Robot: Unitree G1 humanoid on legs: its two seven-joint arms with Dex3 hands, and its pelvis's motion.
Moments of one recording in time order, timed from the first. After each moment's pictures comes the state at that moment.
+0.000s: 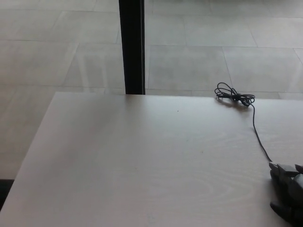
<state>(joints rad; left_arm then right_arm) 0.03 0.68 0.71 1.25 -0.42 -0.03 -0.07 -0.22 -0.67 0.35 0.37 -0.69 0.04 -0.05</state>
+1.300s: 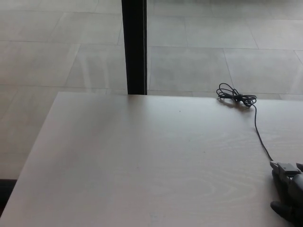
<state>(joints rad) 0.06 0.68 0.72 1.24 -0.43 -0.04 -0.11 -0.27 -0.66 0.38 0.50 -0.76 0.01 -0.12</state>
